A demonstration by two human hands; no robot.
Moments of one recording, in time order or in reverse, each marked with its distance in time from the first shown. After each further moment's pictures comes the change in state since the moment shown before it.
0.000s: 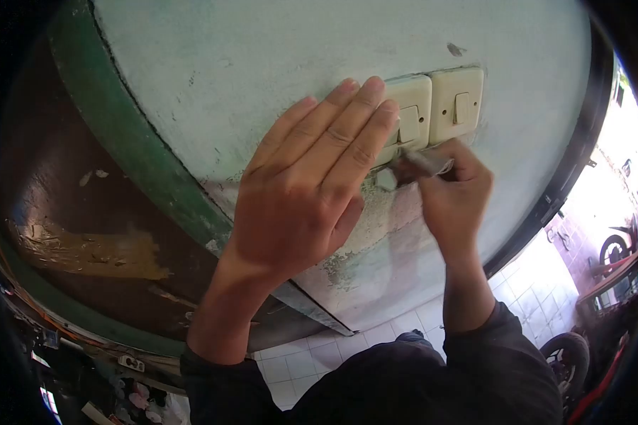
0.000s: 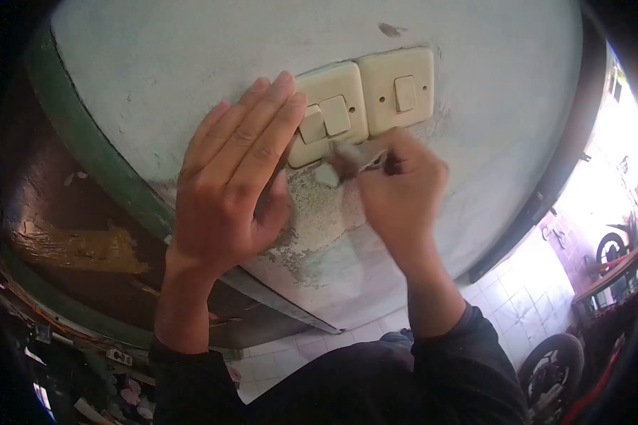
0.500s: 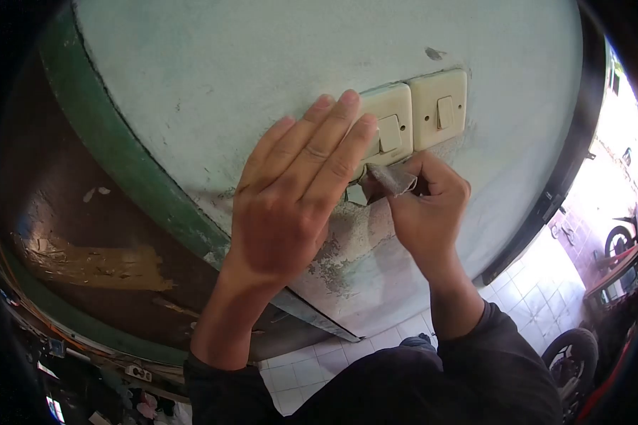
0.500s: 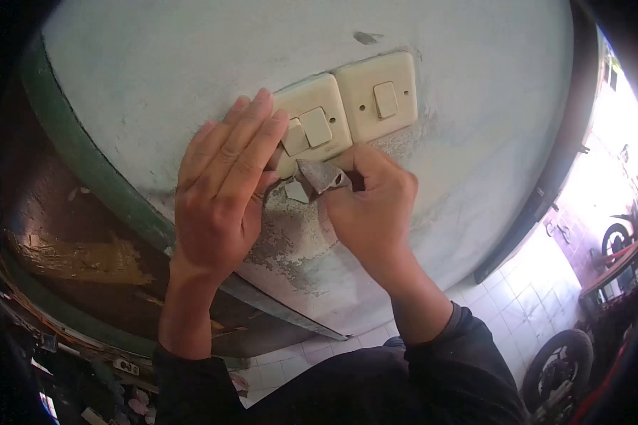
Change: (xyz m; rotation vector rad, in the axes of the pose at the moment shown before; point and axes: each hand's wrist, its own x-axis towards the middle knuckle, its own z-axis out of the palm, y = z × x) left_hand -0.002 -0.003 0.011 0.097 0.035 -0.016; right_hand -0.007 0.014 0.006 -0.161 -0.013 -0.172
